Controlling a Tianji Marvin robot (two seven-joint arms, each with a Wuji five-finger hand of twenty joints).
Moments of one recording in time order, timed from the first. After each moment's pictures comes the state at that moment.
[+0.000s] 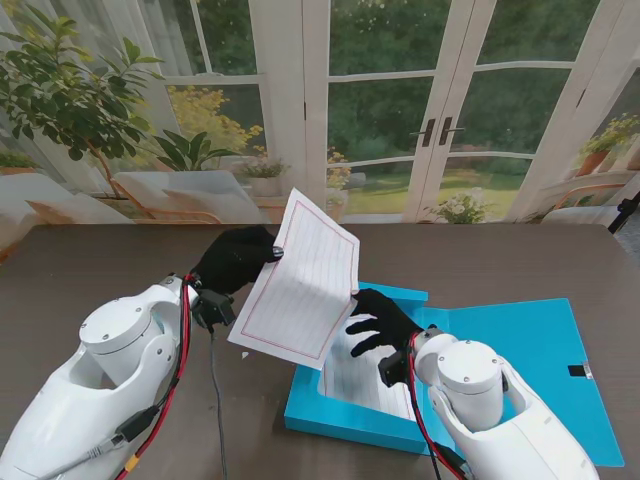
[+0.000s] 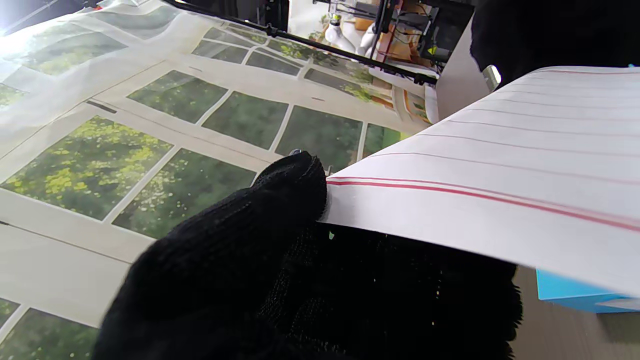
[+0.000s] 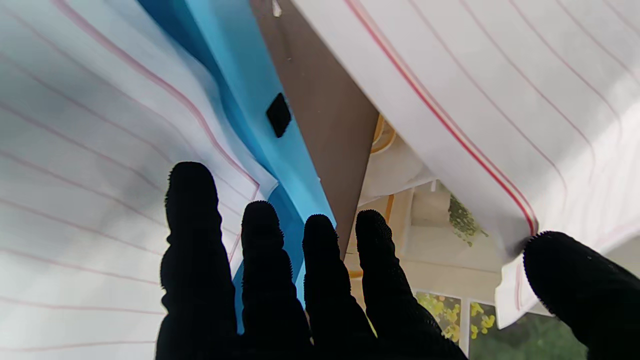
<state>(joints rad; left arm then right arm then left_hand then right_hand) 1.48 -1.19 -1.33 -1.78 -0.61 0.29 -0.14 -1.49 -1.18 1.15 -1.63 0.24 0.35 0.11 1.01 -0.68 0.80 -0.16 0.71 0.34 1.30 0.46 1.14 0.30 0.43 1.20 1.06 0.37 0.75 0.74 0.74 0.41 1.40 0.55 -0.12 -0.22 0.85 0.46 0.27 0.15 0.69 0.24 0.35 0.17 0.52 0.36 0.47 0.24 0.27 0.37 0.59 0.32 0.51 0.72</state>
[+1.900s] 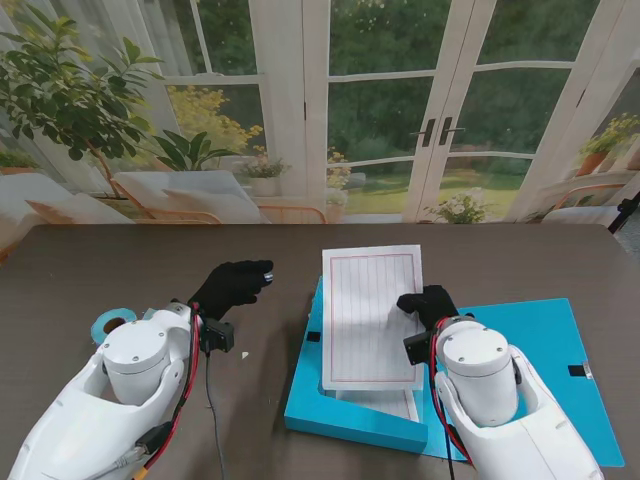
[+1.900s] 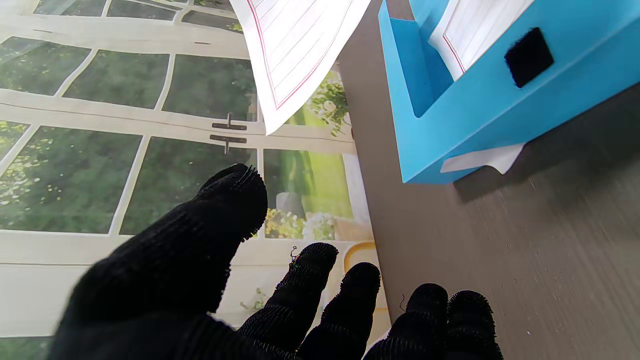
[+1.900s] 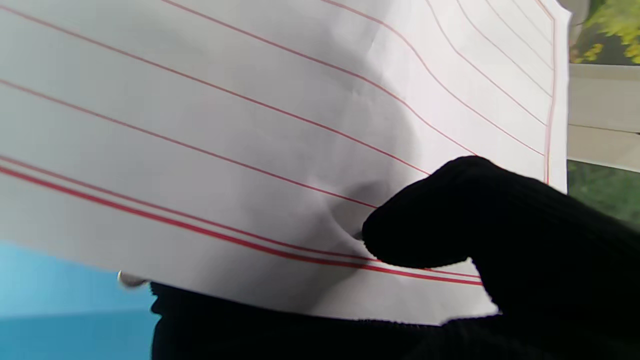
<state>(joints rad) 1.49 -1.20 -1.30 -1.62 -0.31 0.24 -0.10 -1.53 -1.26 1.28 -1.75 0.08 0.64 -0.18 0.78 -0.53 0.74 -0.10 0.59 0.35 0.05 0.07 0.44 0.36 0.05 0.26 0.18 0.39 0.07 0.33 0.02 0.31 0.22 0.54 0.58 -0.74 1.13 1.32 1.02 0.07 1.18 0.40 1.22 0.20 0.70 0.68 1.16 0.33 0.83 0.53 0.59 0.38 1.17 0.54</state>
